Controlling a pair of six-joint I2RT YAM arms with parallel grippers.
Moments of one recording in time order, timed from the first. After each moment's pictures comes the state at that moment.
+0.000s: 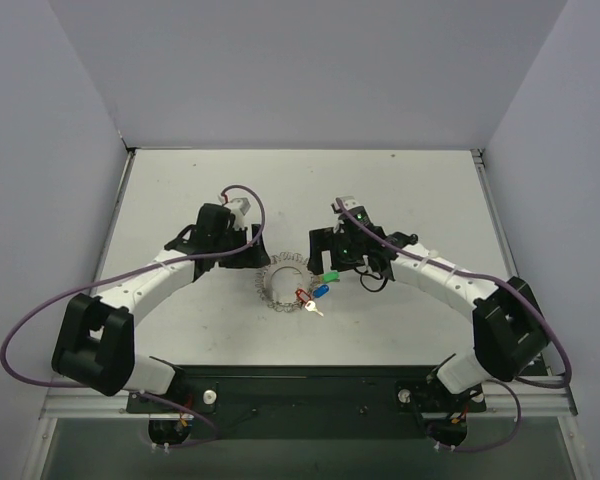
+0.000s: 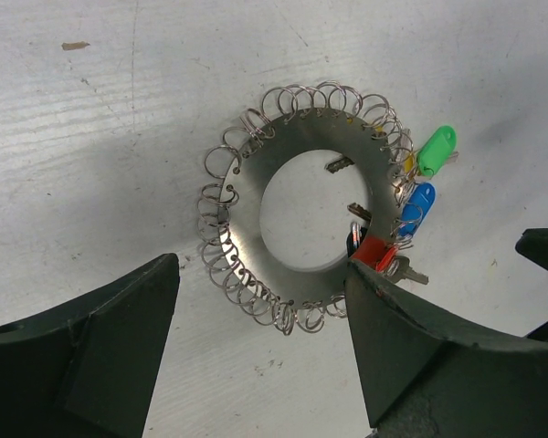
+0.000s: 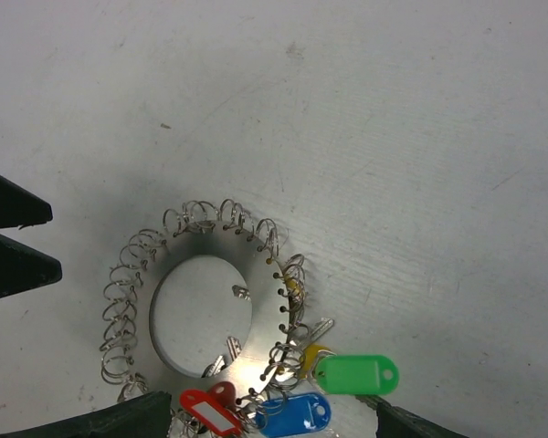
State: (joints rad) left arm -0.40 1.40 0.87 -0.27 0.21 -0.39; right arm 0.64 1.48 0.96 -0.29 -0.05 0.37
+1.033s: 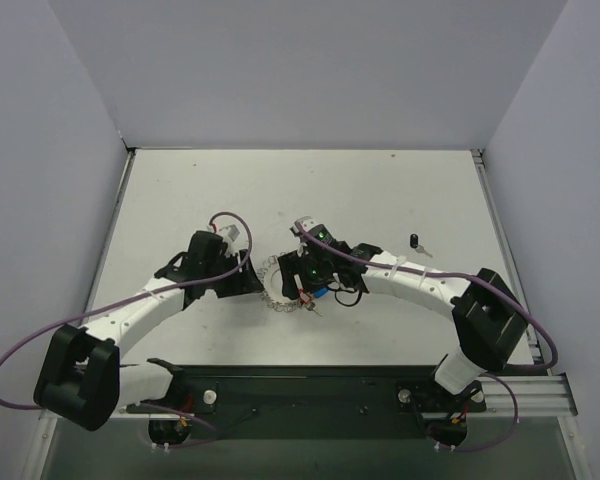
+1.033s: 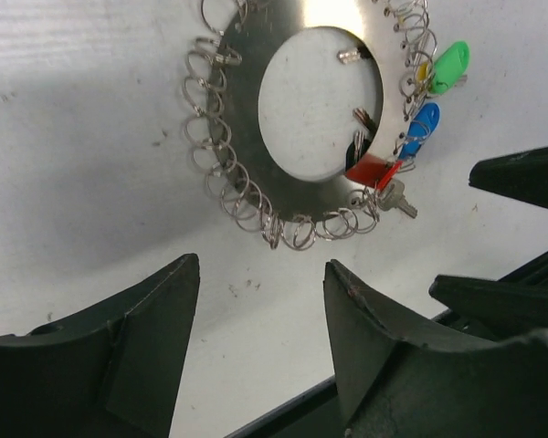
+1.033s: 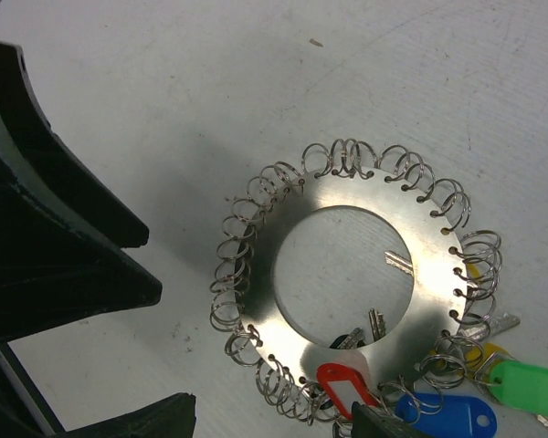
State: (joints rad) left arm -0.41 1.24 0.67 -0.29 0.27 -0.55; right arm 0.86 1.59 1.04 -0.30 -0.08 0.37
